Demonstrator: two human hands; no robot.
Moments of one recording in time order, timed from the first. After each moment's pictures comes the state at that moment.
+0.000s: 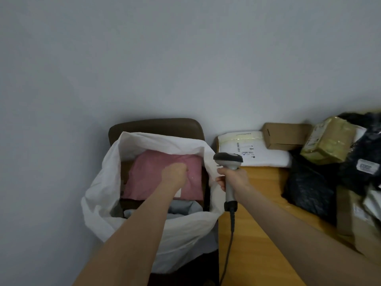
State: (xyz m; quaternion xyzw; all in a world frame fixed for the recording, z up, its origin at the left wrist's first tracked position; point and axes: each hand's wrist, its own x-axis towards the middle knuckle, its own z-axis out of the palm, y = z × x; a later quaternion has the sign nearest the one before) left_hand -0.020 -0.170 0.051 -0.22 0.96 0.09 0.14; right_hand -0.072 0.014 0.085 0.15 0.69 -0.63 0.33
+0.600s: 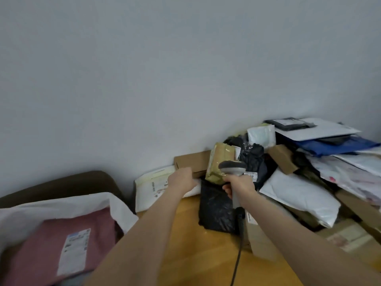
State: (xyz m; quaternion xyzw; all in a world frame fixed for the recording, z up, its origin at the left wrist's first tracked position) left_hand -0.210 0.097 0.112 -0.06 0.98 0.13 0.11; right_hand -0.189 0.280 0.133 0.25 0.71 -0.65 0.15
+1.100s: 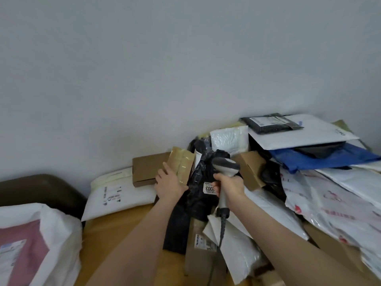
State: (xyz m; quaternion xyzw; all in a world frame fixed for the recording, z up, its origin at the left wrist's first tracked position) left_hand -0.318 0.253 0.035 -0.27 0.95 0.13 0.06; right_hand -0.318 0.426 0.087 0.27 0.63 -0.71 0.17
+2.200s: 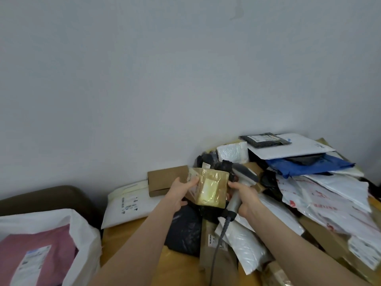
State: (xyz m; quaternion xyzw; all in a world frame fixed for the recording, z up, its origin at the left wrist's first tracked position) left_hand -0.245 0.237 0.125 -0.26 0.64 0.71 0.13; right_hand -0.249 0.428 0.139 0.27 0.50 -0.81 0.13
